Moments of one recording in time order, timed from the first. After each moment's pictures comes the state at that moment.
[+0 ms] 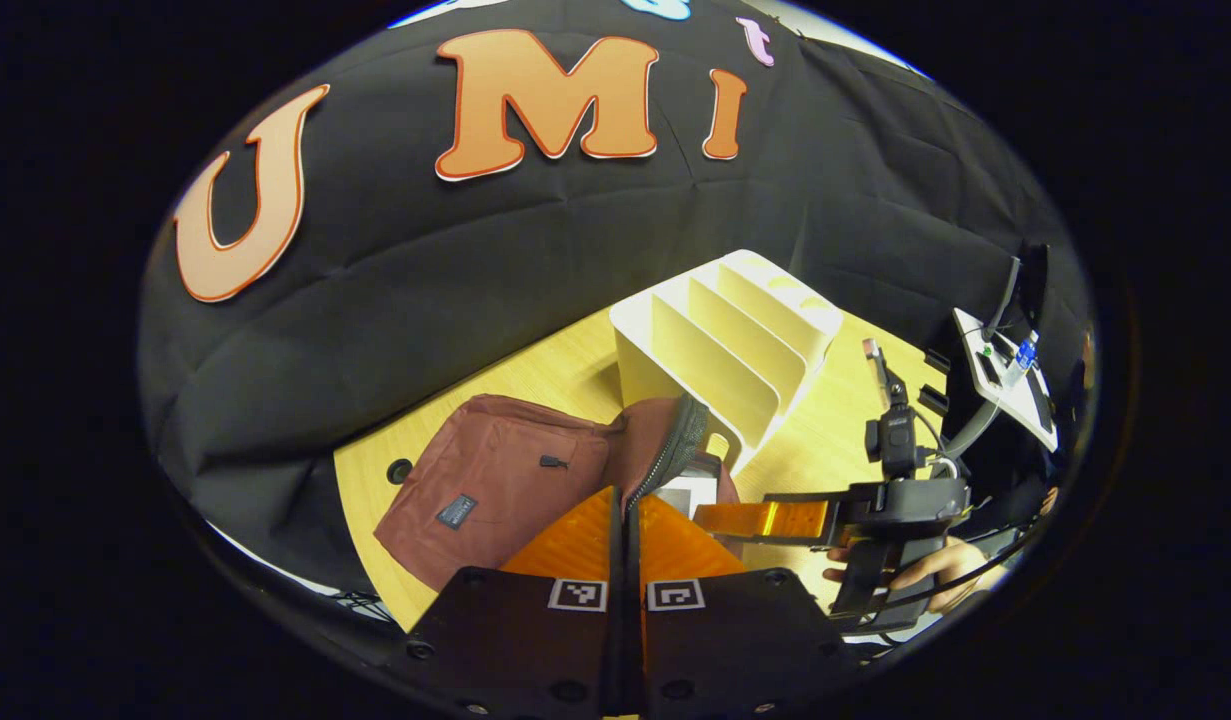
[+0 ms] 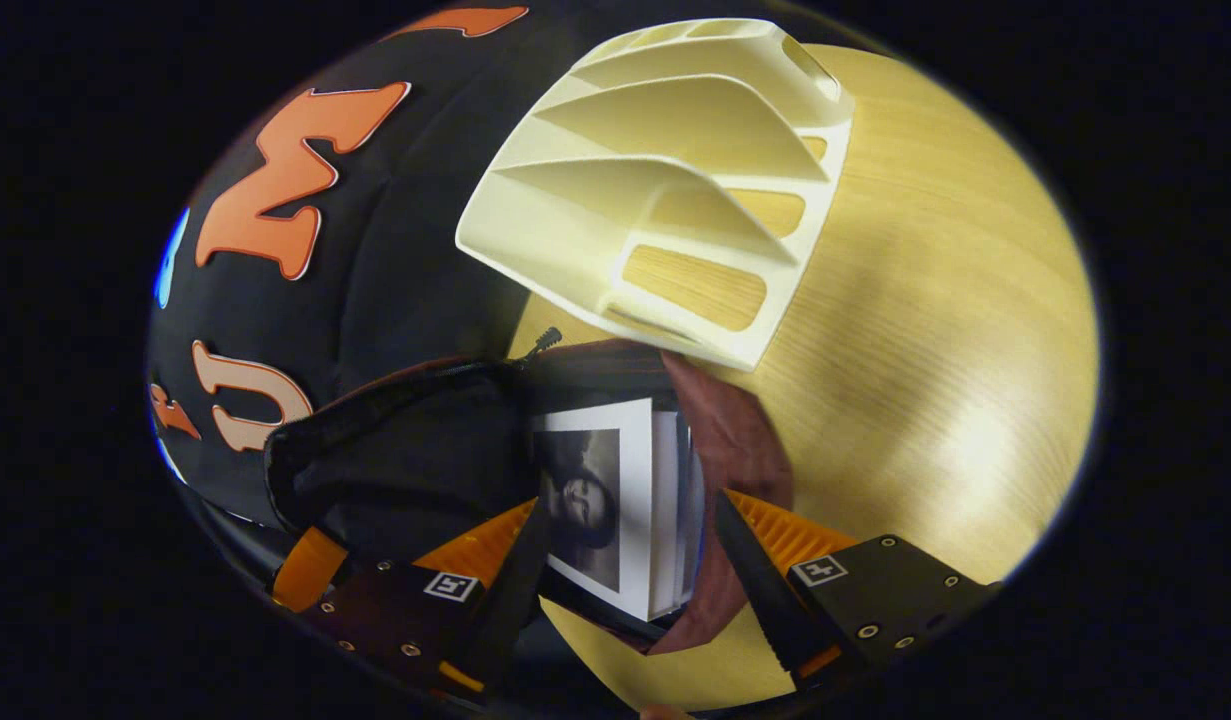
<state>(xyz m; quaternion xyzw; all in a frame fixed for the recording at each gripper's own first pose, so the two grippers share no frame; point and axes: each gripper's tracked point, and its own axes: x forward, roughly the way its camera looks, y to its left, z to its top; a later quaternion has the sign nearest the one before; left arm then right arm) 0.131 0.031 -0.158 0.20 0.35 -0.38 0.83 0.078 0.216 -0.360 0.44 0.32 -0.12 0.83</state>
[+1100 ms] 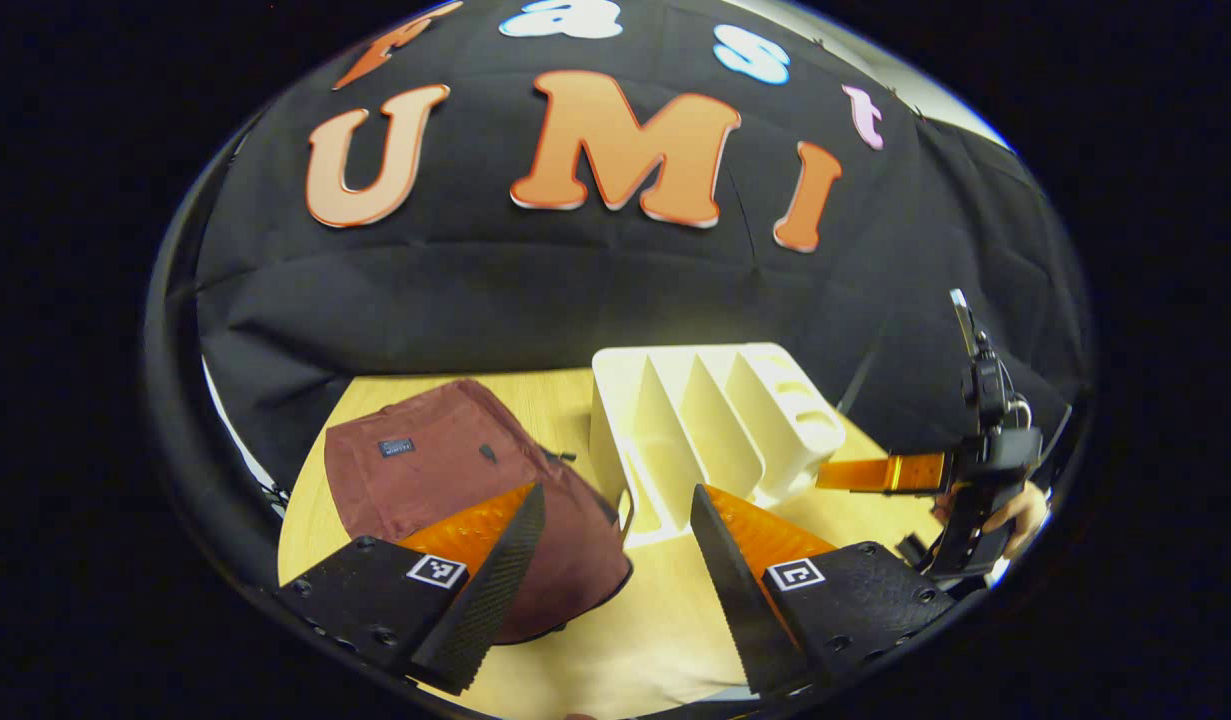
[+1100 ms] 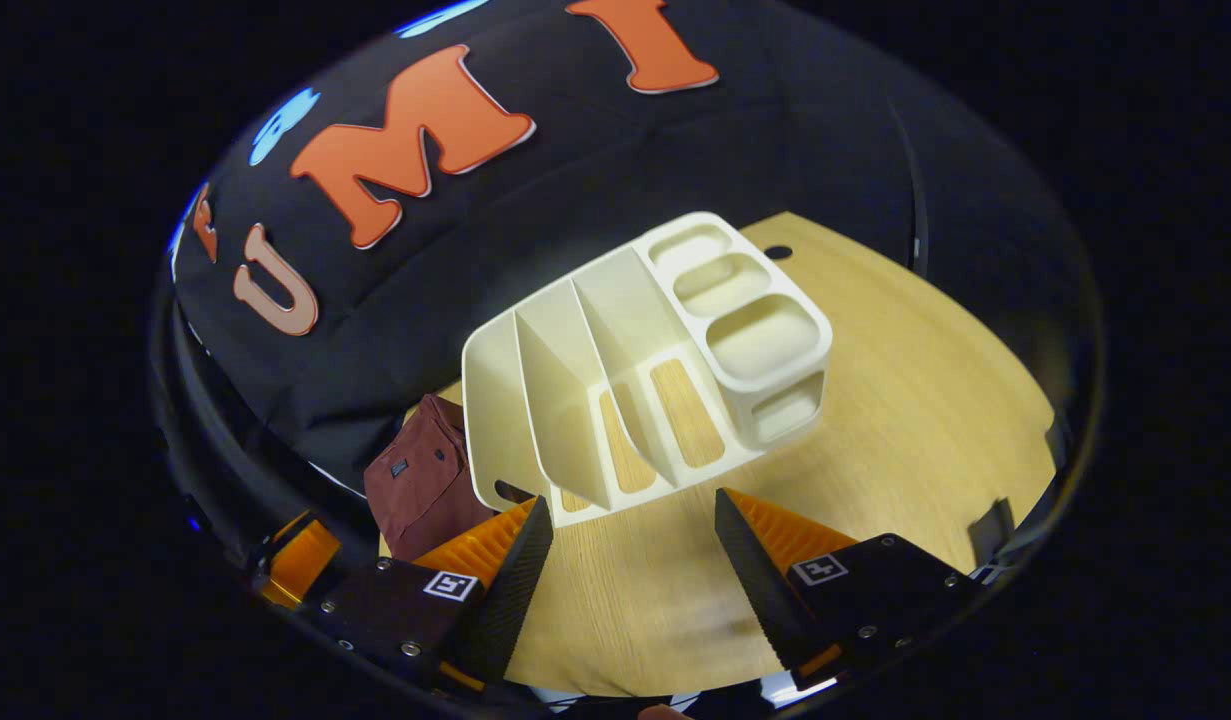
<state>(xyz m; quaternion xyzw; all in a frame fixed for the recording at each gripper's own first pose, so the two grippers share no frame) 0.057 -0.076 -0.122 0.02 0.26 -0.21 0.94 0.048 -0.010 -0.203 0.11 0.30 -0.05 0.95</state>
